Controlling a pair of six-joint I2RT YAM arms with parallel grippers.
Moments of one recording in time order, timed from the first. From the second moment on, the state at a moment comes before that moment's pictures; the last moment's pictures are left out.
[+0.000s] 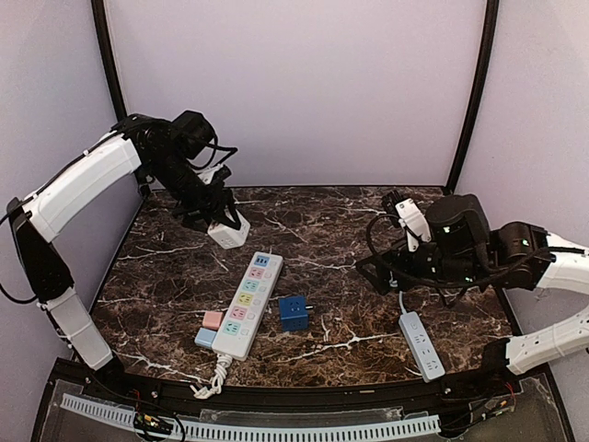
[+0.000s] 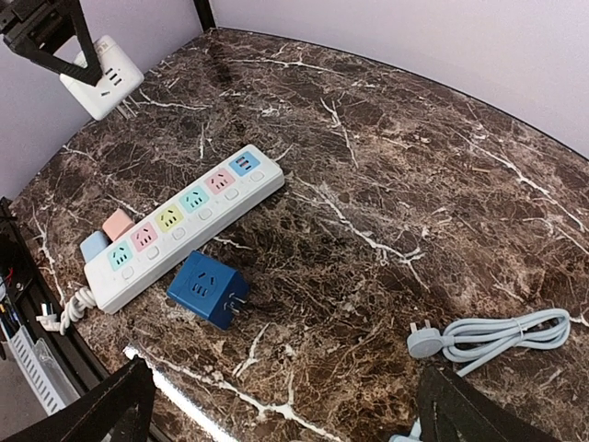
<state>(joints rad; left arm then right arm) -0.59 1.68 1.84 -1.36 0.34 -0.47 1.14 1.00 0.97 -0.59 0.36 0.38</state>
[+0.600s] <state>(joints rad) -0.62 1.96 1.99 -1.42 0.14 -0.32 1.14 0.97 0.97 -0.68 0.34 0.45</state>
